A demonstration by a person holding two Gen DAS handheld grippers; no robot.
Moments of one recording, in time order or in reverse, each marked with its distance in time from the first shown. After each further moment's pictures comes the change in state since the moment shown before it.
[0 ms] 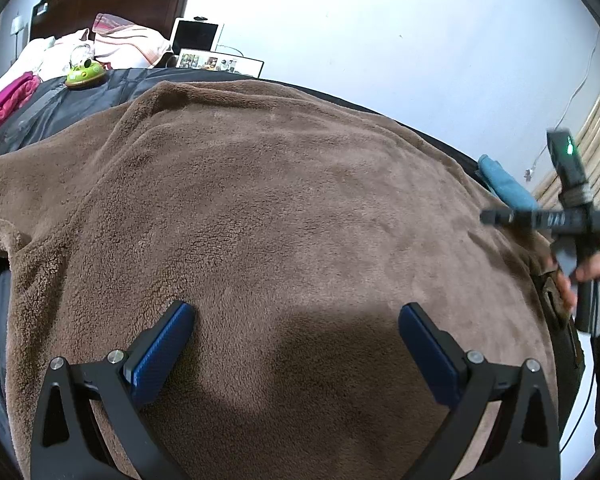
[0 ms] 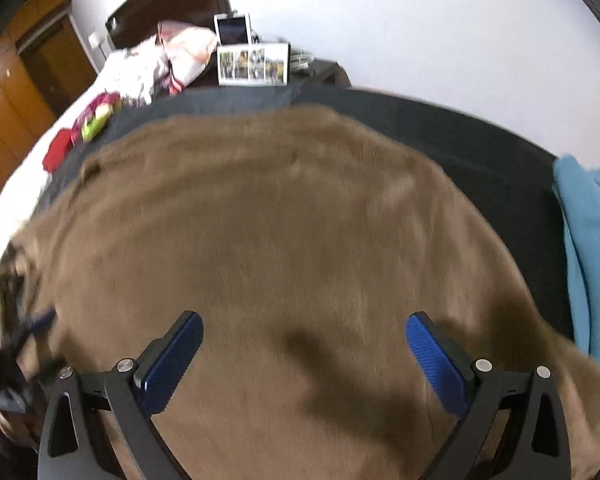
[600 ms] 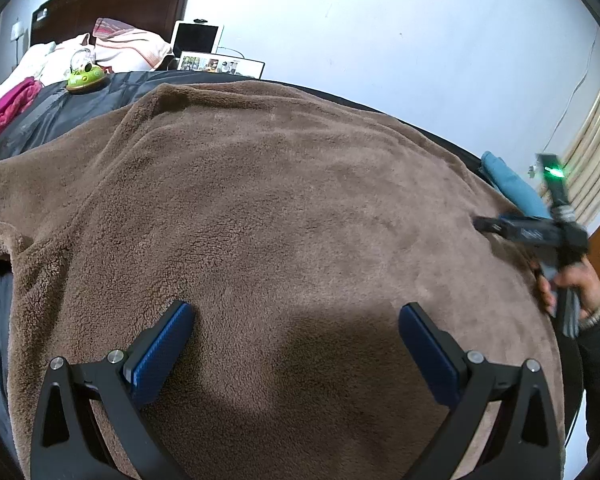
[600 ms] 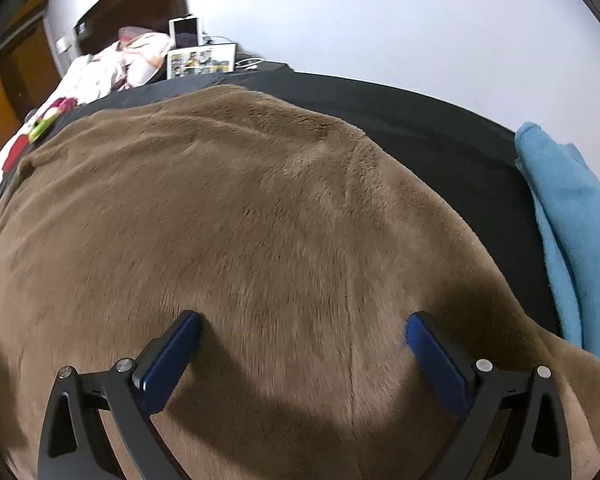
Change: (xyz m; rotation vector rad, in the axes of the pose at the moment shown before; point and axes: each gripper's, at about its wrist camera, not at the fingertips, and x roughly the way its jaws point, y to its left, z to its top) left arm 0.001 -0.002 -0.001 0.014 -0.002 0.018; right arm 0.003 -0.040 -0.029 -0.010 -0.100 -0.067
